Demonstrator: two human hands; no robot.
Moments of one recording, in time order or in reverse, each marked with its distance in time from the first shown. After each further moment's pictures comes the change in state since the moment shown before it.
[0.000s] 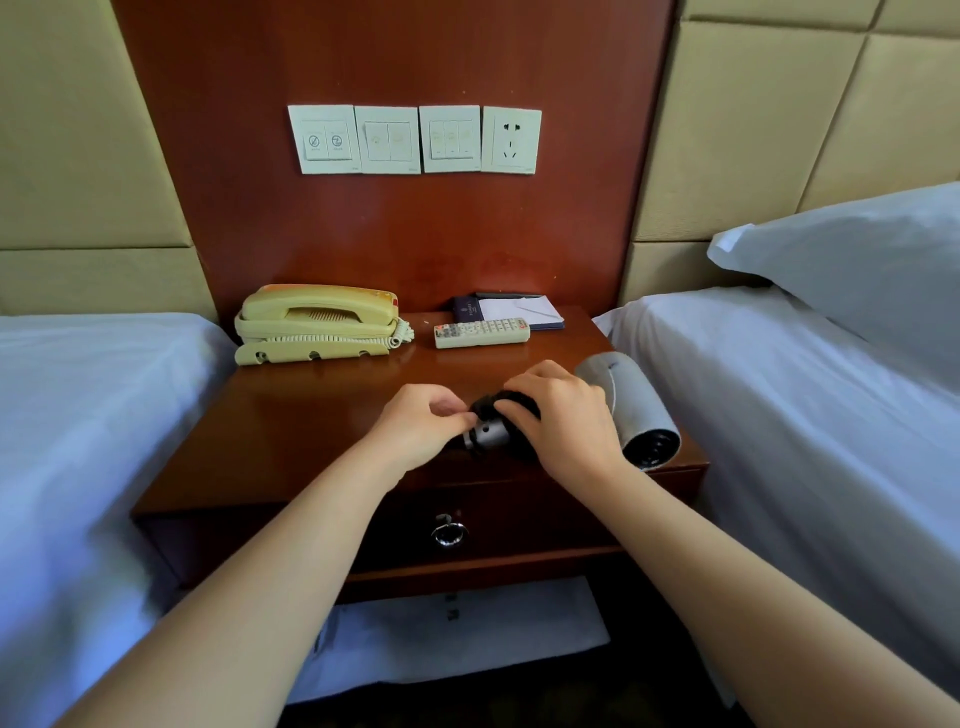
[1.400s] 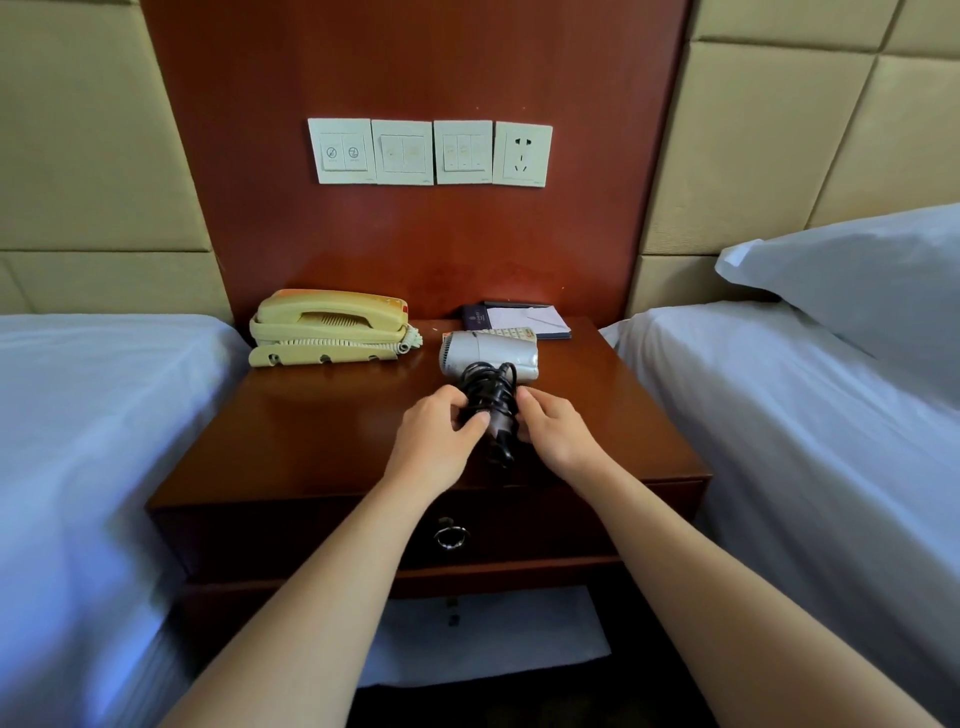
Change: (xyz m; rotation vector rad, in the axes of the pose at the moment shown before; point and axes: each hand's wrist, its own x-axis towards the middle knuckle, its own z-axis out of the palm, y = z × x) left_hand -0.002 -0.010 0.023 0.157 0.229 0.121; right_hand 0.013 0.017 0.032 0.680 -0.219 0.370
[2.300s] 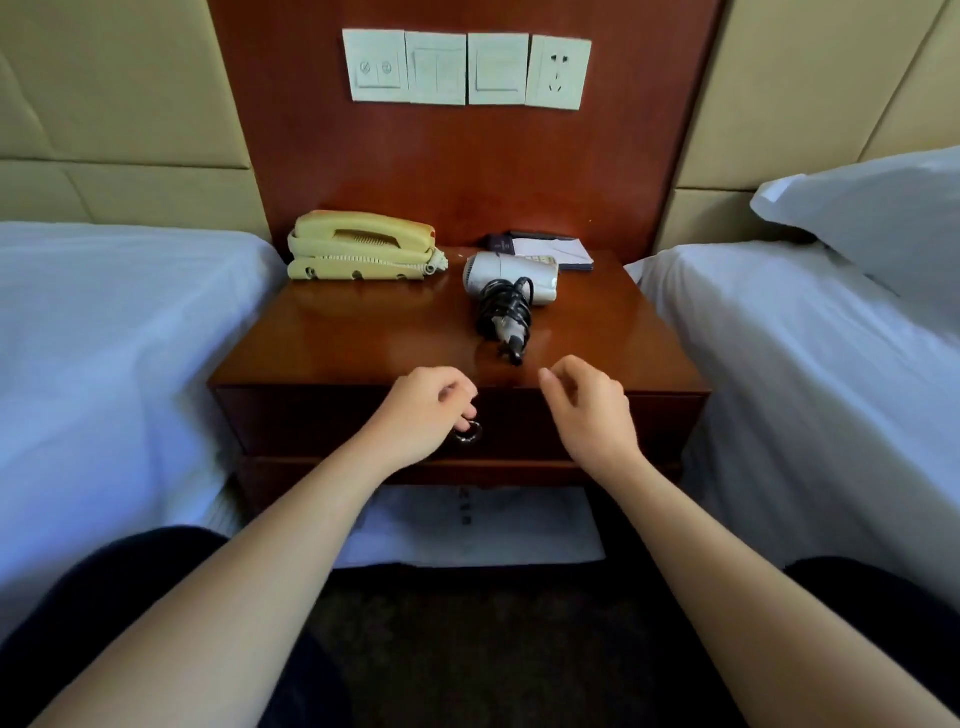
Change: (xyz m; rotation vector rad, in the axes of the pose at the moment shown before) left_hand -0.082 -0.016 -0.026 -0.126 -0.213 -0.024; right_hand -0.095 0.006 -0.005 -0.332 0.209 -0.142
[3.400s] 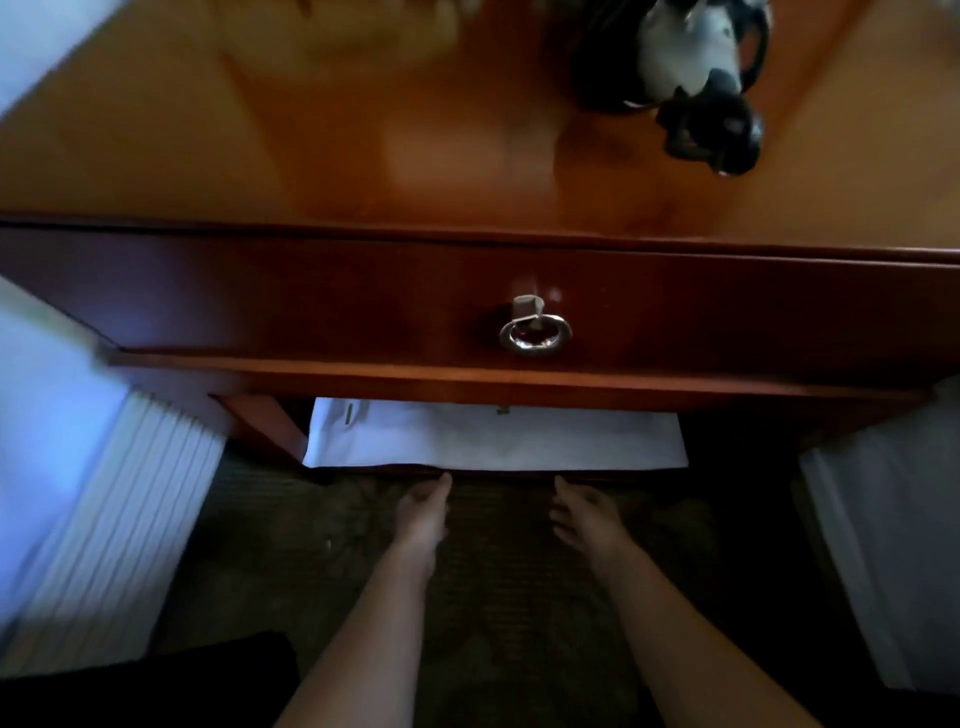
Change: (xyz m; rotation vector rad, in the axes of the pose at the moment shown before) left_hand -0.015 -0.270 0.177 -0.747 0.168 -1.213; right_hand -0.093 0.199 0.225 0.583 -0.443 1.410
